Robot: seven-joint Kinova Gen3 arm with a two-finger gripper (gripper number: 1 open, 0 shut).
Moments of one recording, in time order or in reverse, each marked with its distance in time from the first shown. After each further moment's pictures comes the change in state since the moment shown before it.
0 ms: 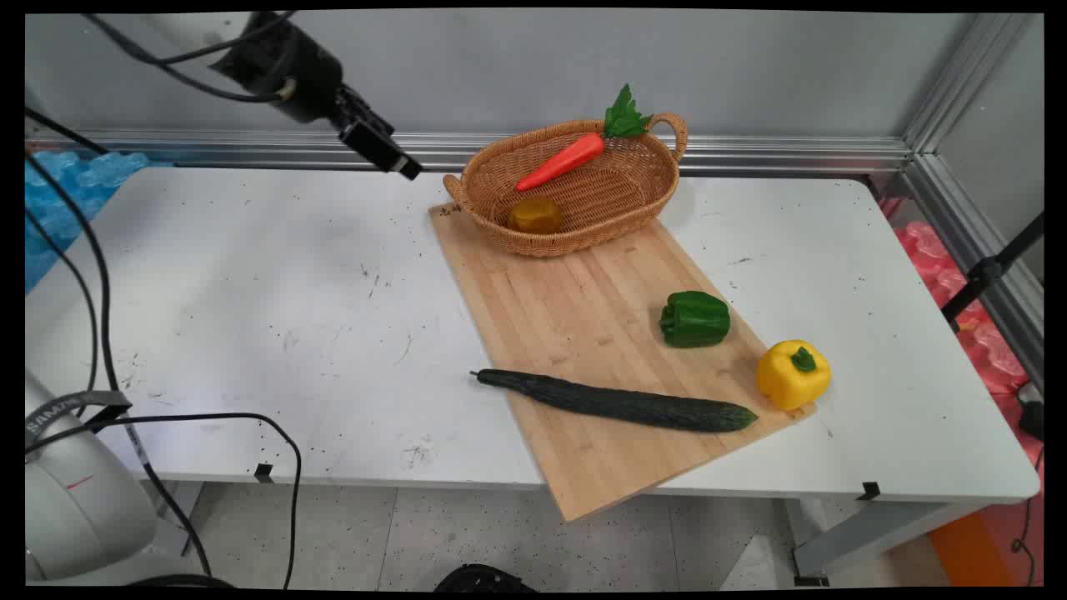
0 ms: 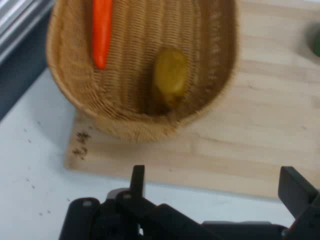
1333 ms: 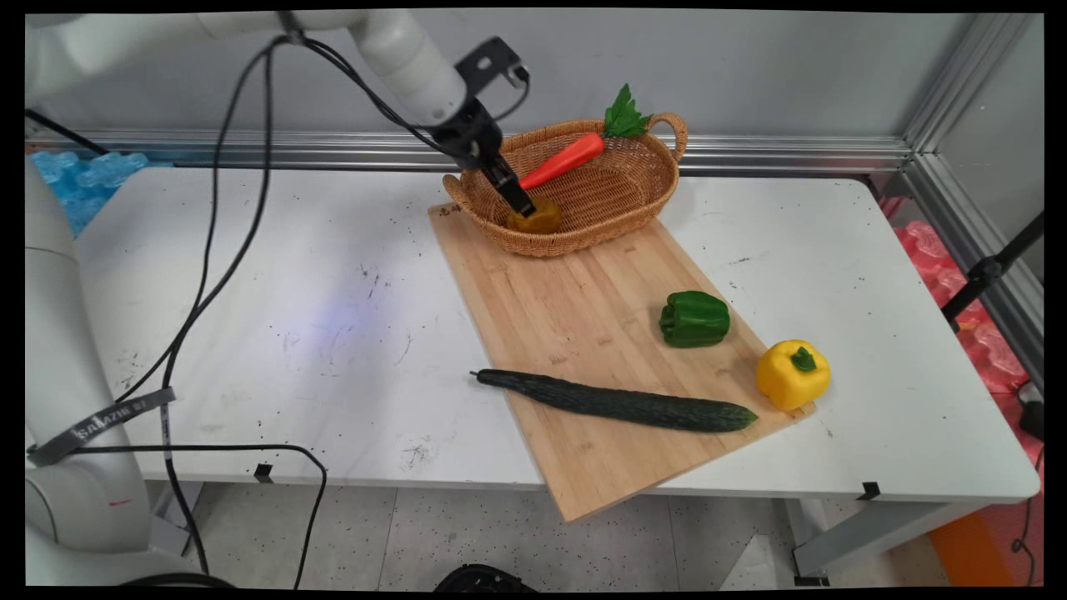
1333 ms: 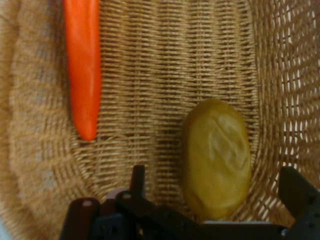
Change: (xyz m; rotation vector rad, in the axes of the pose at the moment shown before) arm 0.083 -0.025 0.217 -0.004 -0.128 0.094
